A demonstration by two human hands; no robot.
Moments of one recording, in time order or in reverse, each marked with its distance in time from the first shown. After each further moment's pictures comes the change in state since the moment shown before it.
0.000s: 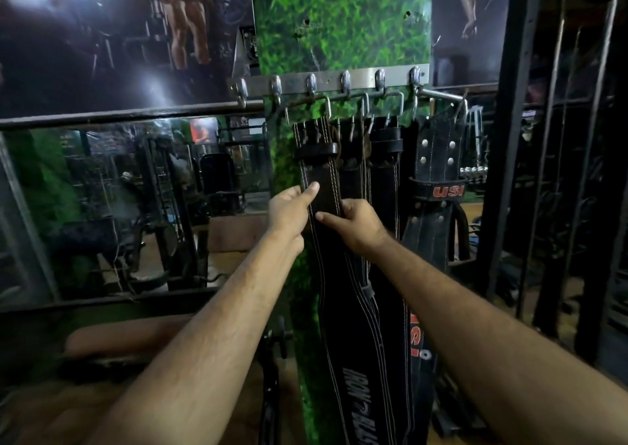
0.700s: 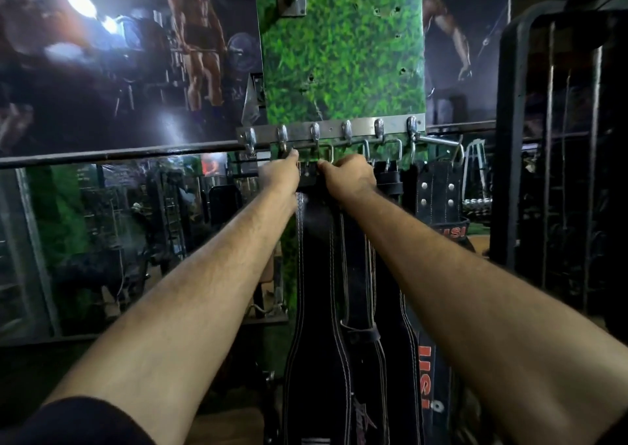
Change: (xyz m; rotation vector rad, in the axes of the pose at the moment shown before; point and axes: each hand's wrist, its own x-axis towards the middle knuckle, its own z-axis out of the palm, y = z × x) left_hand 0.079 0.098 0.027 0.081 0.267 0.117; right_hand 0.087 -0.120 -0.029 -0.166 0.348 0.137
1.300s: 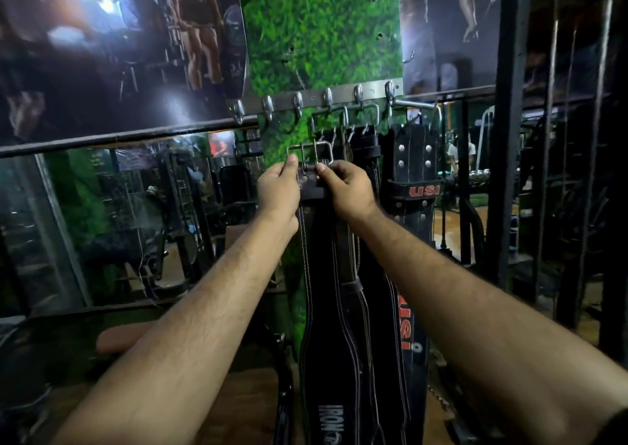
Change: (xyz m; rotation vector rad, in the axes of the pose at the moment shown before) left_hand -0.112 -0.046 -0.026 -0.031 -0.115 0.125; right_hand -0.082 0.076 -0.020 0.406 -0.077 -0.207
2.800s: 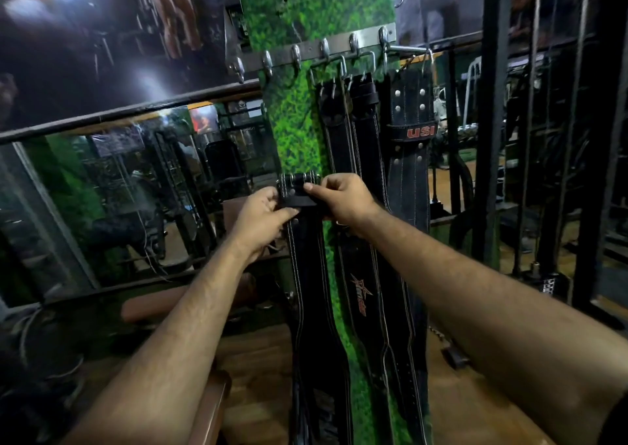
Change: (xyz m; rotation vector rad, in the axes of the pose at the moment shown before) left_hand -0.080 -0.022 -0.132 0.444 -0.436 -0.048; right_hand -0.115 -0.003 0.016 0.152 -0.219 0.219
